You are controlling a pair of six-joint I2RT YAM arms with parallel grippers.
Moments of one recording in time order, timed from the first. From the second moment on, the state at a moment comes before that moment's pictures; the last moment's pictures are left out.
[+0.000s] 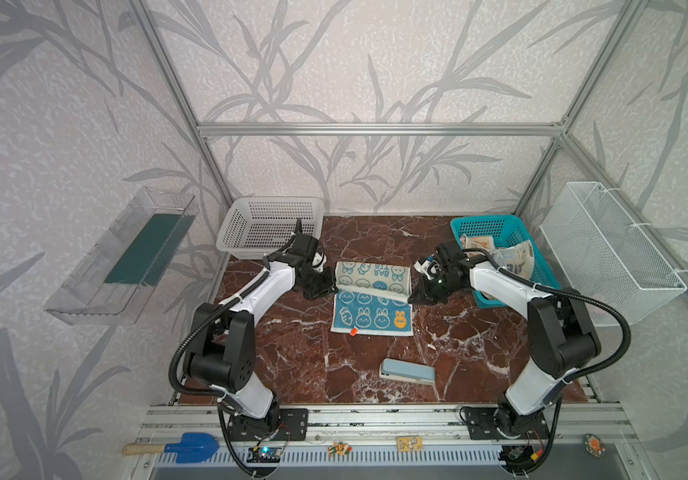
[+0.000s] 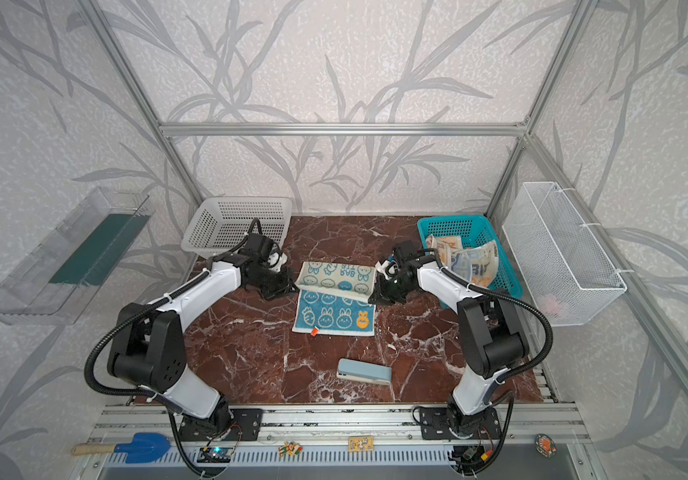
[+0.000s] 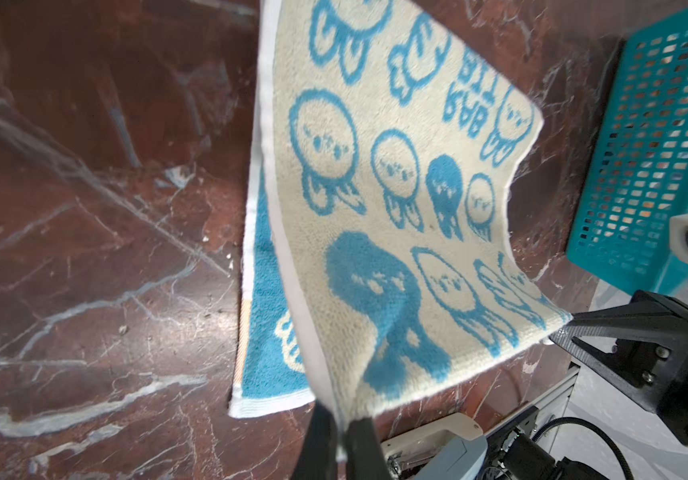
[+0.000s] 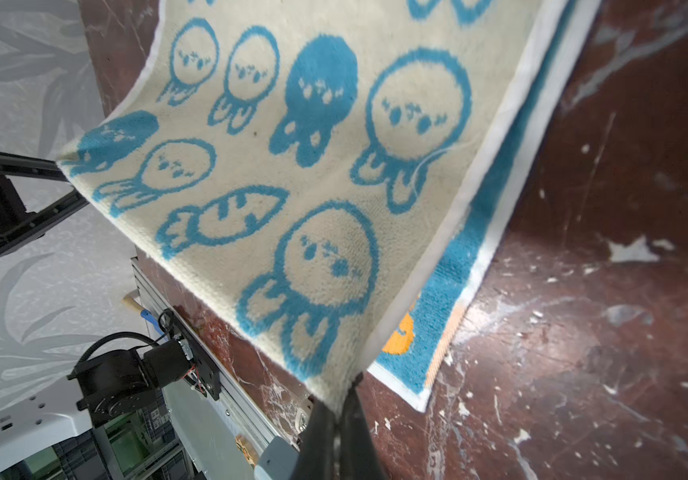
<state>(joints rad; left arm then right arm) -0.23 1.62 1.11 -0.71 0.44 -0.53 0.34 1.73 1.12 -0.66 -0.64 0.39</state>
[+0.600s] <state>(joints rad) -0.26 1.60 1.00 -0.63 0.46 -0.55 0.35 1.71 1.13 -0.70 -0.59 0.39</state>
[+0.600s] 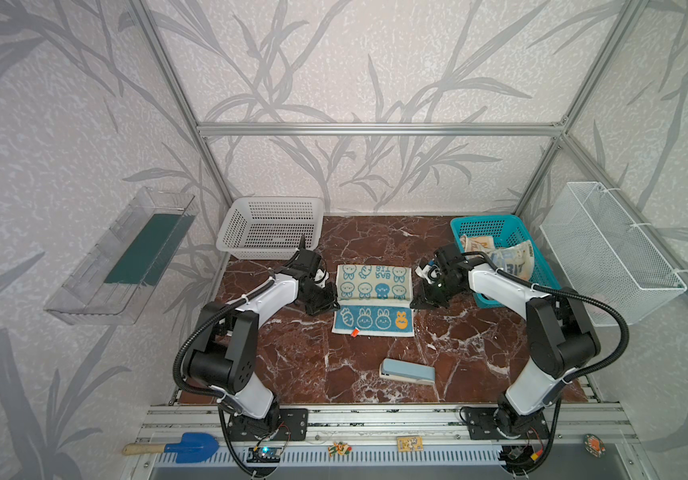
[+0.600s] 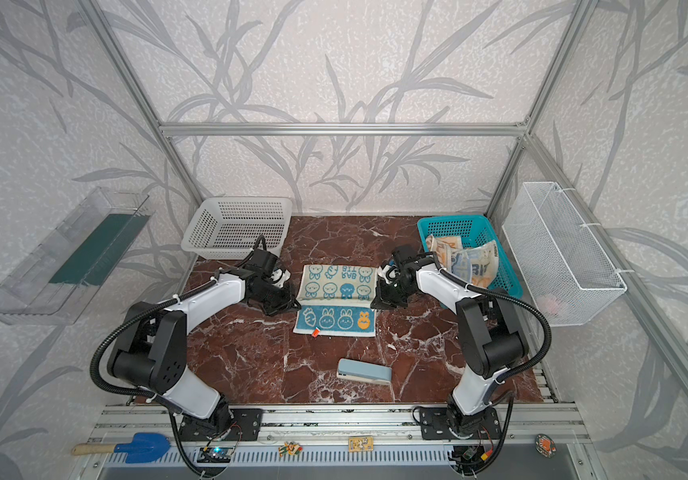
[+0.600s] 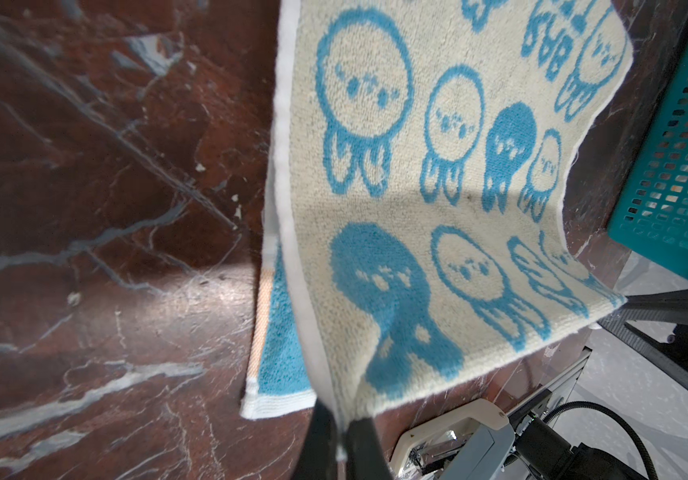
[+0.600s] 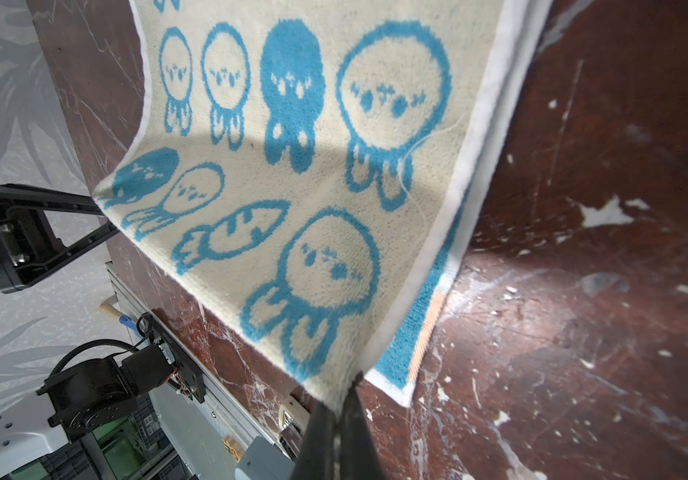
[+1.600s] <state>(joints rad) -0.31 1.78 1.04 -0.63 0.43 -0.54 0.35 1.85 1.10 -0.67 -0.54 0.37</state>
